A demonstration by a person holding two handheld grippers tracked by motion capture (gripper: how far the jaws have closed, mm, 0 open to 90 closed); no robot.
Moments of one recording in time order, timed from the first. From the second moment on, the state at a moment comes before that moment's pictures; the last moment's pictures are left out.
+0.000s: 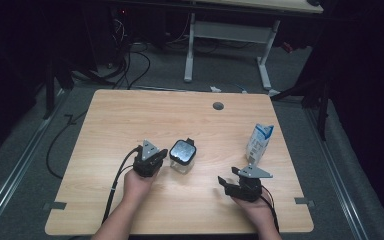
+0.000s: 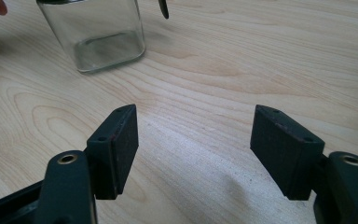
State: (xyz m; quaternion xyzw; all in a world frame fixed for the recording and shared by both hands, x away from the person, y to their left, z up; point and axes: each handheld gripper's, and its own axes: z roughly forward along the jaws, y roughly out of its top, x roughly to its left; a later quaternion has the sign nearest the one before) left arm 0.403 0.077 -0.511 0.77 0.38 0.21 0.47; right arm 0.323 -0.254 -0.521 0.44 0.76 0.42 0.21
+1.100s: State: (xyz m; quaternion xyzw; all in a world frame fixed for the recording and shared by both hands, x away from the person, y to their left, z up) left arm 0.395 0.076 -0.511 0.76 0.37 0.20 0.50; right arm 0.324 -0.254 -0.524 0.44 0.77 0.41 0.22
